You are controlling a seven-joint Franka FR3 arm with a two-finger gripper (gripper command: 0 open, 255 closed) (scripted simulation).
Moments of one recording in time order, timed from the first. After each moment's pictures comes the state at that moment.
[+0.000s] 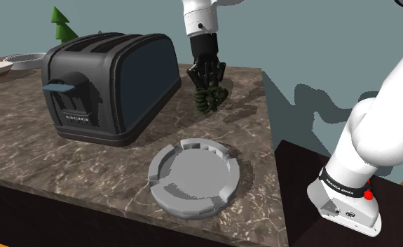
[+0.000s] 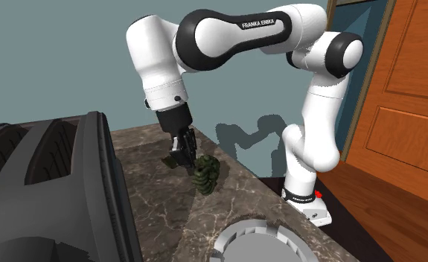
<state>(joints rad) 0.09 -0.13 0.23 -1.89 0.21 1.54 0.49</state>
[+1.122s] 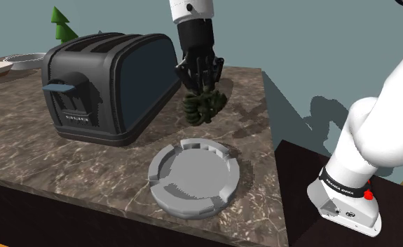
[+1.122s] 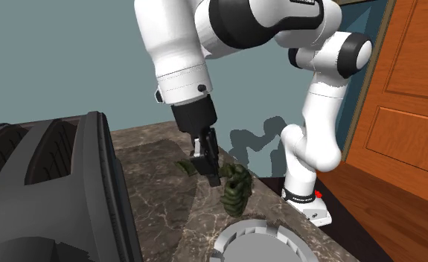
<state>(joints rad) 0.17 -0.15 0.34 -1.81 0.27 1.48 0.69</state>
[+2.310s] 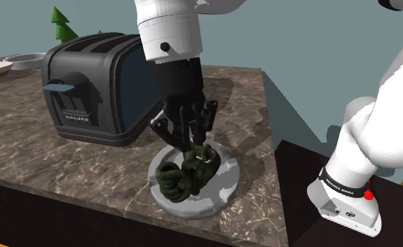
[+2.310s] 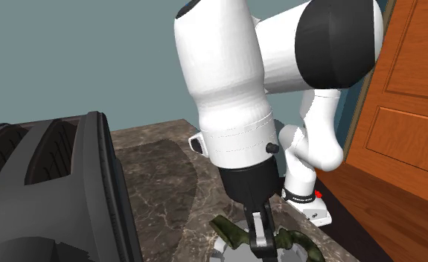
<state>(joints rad) 0.30 -0.07 0.51 -1.84 0.30 1.66 0.95</state>
